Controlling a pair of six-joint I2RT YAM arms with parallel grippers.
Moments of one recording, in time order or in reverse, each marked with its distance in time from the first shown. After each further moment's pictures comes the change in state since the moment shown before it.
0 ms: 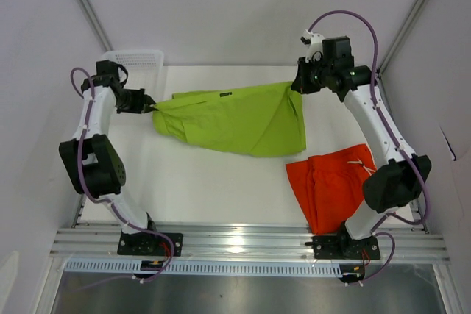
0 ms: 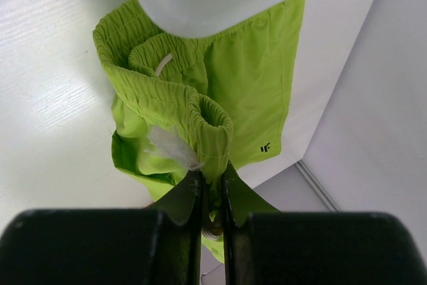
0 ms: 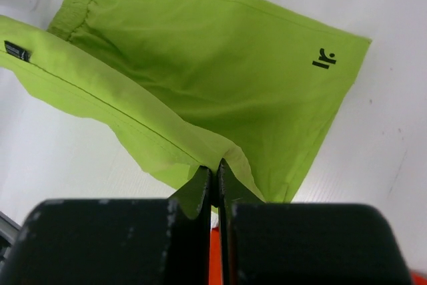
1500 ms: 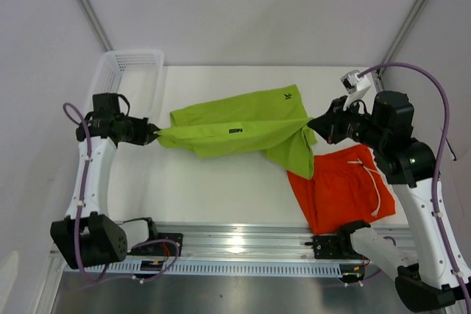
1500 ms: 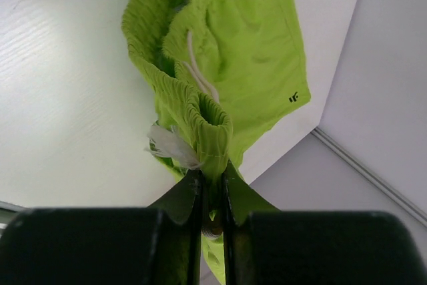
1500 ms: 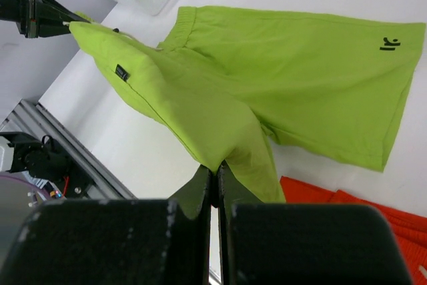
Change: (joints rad) left arm -0.064 -0.510 -0.410 0.026 -0.023 0.005; right arm -0.005 -0.679 -0.394 0.001 -0.179 0.099
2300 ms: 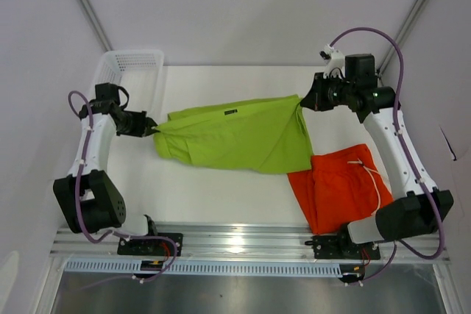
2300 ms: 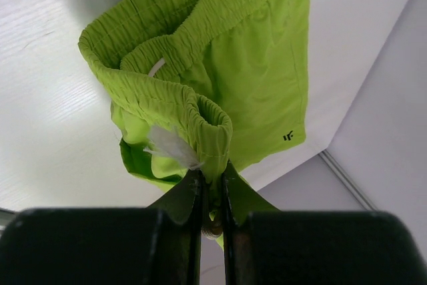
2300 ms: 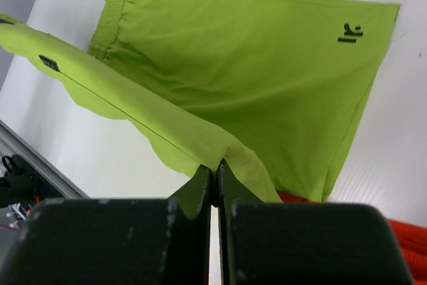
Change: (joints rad) left arm 0.064 0.202 0.061 -0.013 0.004 0.024; right arm -0.082 0.442 0.168 -0.021 -0.003 -0.049
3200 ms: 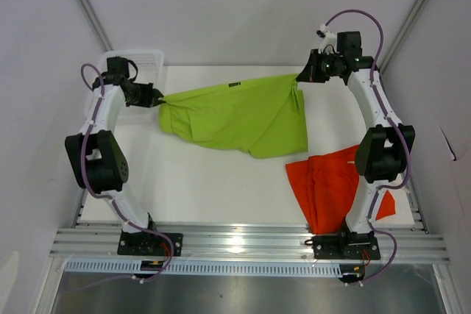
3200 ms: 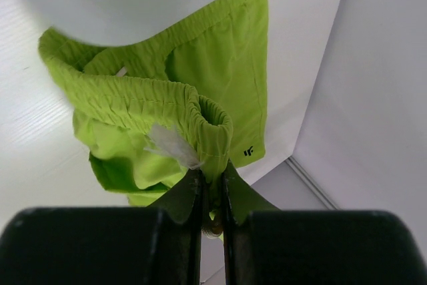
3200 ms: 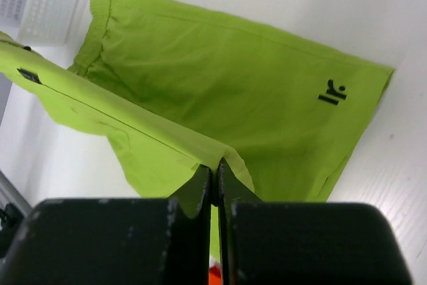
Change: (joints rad) left arm -0.055 0.338 0.334 0.123 0.012 -0.072; right arm -0.101 0.534 0.383 0.094 -0.123 0.005
